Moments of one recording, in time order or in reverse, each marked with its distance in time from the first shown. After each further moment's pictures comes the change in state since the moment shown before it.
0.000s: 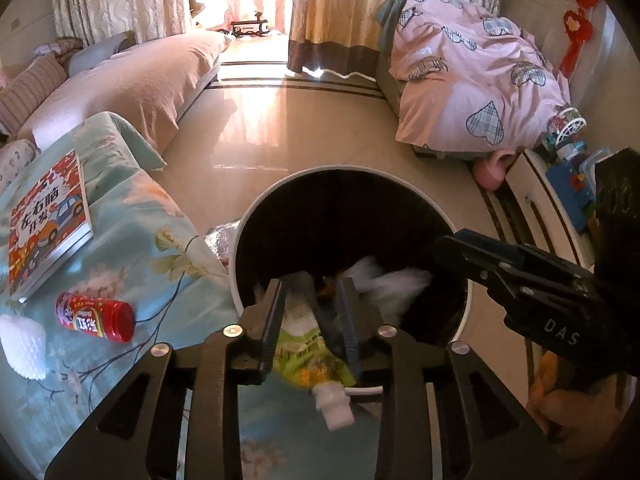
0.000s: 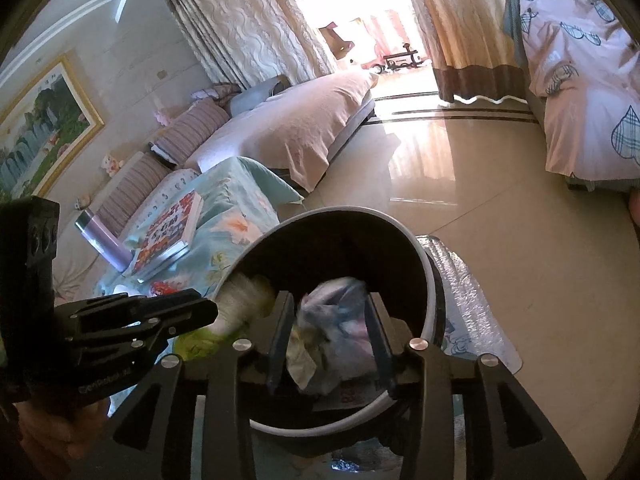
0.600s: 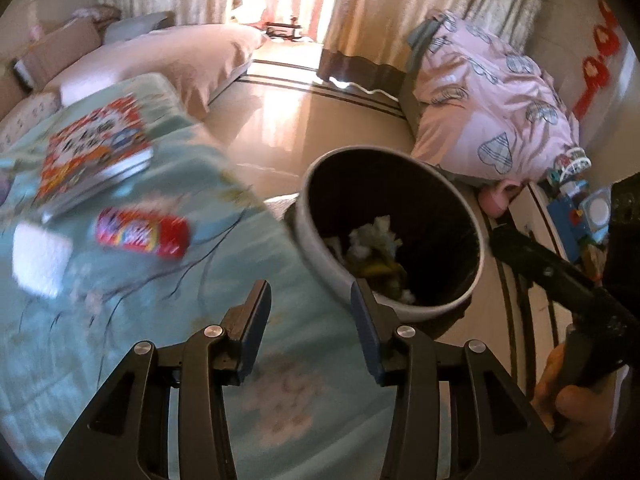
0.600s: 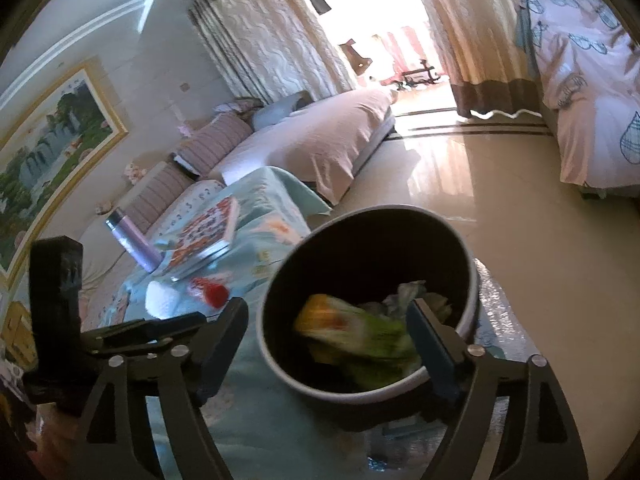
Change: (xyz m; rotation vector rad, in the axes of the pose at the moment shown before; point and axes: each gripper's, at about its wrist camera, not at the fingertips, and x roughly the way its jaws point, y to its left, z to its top) left arm -0.038 0.052 -0.061 -0.162 -0.044 0.001; right arm -0.026 0.038 -0.024 -0.028 -0.071 0.076
